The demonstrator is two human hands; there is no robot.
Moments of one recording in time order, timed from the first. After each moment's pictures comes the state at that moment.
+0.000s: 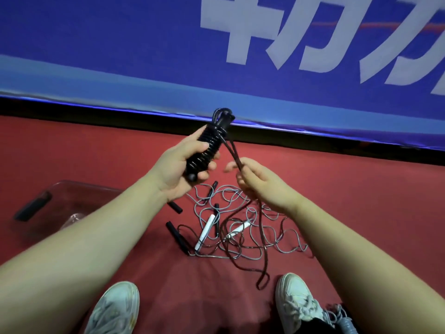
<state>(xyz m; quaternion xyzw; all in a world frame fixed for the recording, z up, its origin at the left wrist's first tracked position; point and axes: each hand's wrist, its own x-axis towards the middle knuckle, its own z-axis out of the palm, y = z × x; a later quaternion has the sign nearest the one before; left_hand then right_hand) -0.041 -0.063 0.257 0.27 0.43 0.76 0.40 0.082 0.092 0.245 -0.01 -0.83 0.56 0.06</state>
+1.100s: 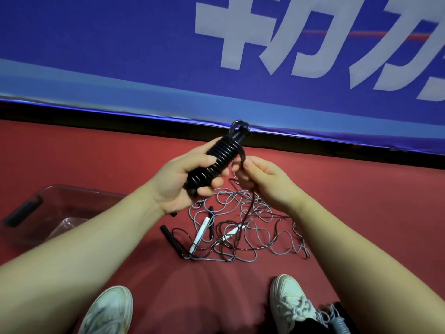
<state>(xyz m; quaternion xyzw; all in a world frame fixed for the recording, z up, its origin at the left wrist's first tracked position) -0.017 -0.069 0.267 0.34 0.37 0.70 0.50 0.084 0.099 0.252 0.04 -0.72 0.68 0.08</state>
